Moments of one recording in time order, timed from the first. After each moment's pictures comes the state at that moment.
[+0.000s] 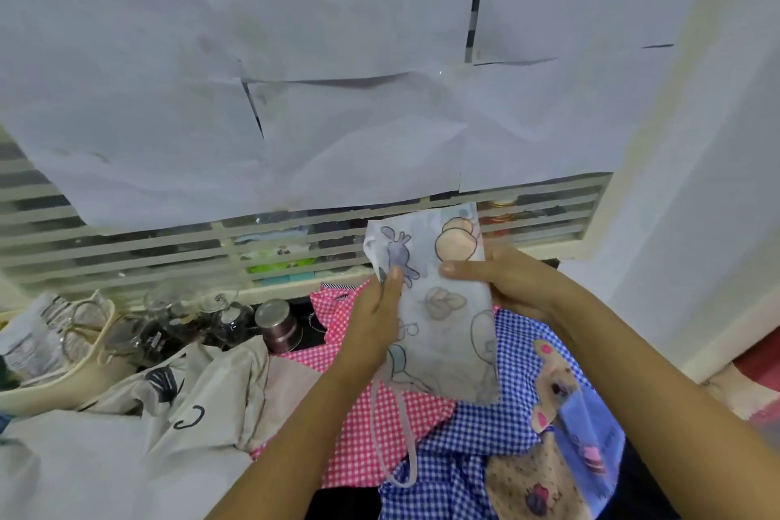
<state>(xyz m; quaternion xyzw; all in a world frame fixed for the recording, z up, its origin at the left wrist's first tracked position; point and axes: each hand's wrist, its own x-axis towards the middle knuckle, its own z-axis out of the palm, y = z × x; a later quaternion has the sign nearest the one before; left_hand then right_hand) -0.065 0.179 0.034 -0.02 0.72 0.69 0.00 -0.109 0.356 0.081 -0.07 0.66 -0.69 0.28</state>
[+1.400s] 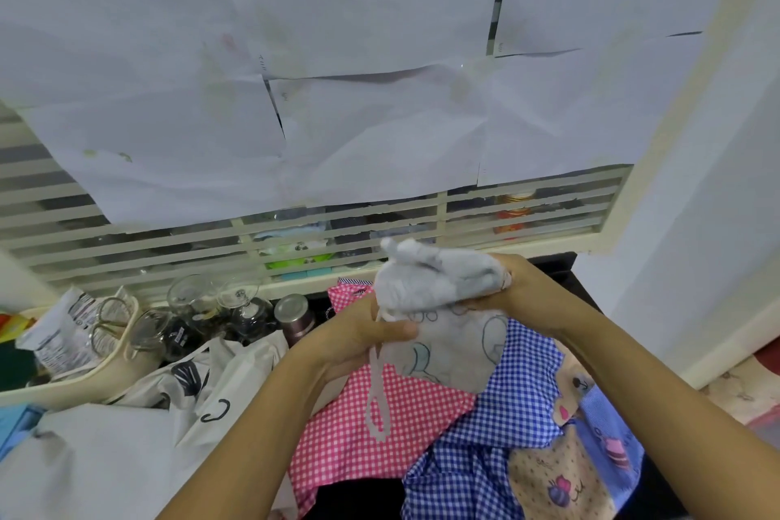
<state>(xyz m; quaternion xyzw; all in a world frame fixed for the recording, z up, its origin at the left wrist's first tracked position) -0.062 0.114 0.038 0.05 0.58 0.75 0.31 -0.100 0.348 0.059 -0.22 0.79 -0.55 0.15</state>
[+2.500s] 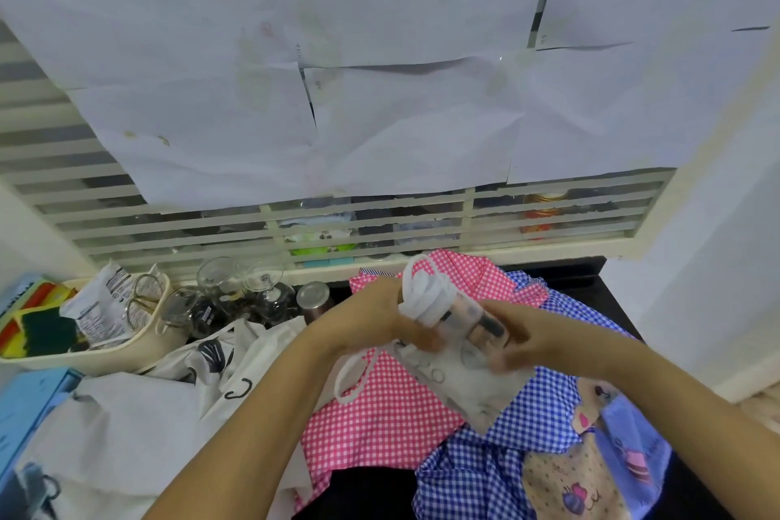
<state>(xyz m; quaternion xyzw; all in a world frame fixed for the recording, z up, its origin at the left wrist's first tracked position) -0.064 0.107 0.067 0.10 0.84 0.49 0.22 -0.077 0.346 0.056 -0.25 0.73 -0.49 0.40</state>
